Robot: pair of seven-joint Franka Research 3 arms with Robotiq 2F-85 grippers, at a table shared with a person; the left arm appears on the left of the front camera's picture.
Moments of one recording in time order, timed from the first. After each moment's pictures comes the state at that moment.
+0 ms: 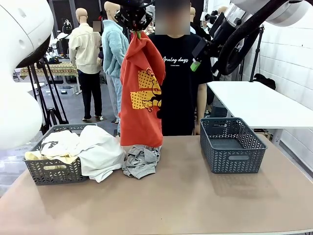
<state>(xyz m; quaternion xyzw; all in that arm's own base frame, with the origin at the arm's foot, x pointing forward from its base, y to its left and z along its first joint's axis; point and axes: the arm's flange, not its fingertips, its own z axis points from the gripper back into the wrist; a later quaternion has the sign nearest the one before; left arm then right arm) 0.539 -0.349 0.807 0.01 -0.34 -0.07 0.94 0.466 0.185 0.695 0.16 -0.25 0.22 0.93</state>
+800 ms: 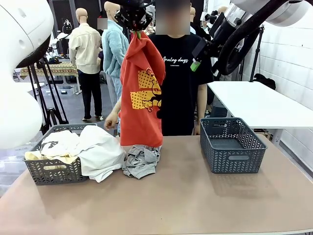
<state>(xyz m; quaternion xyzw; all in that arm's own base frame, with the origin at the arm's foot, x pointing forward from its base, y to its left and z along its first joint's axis) 0.539 -0.349 0.807 0.01 -0.34 -0.07 0.94 0.466 0.185 0.695 0.16 -0.25 0.22 0.93</state>
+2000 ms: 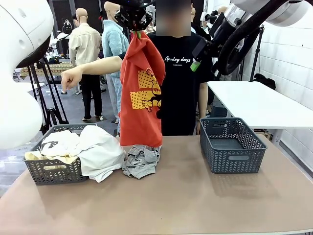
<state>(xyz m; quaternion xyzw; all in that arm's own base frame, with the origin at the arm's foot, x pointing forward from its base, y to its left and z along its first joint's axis) 0.539 -0.349 0.807 0.01 -0.34 -0.07 0.94 0.466 0.185 0.695 0.16 -0.25 0.22 0.93</state>
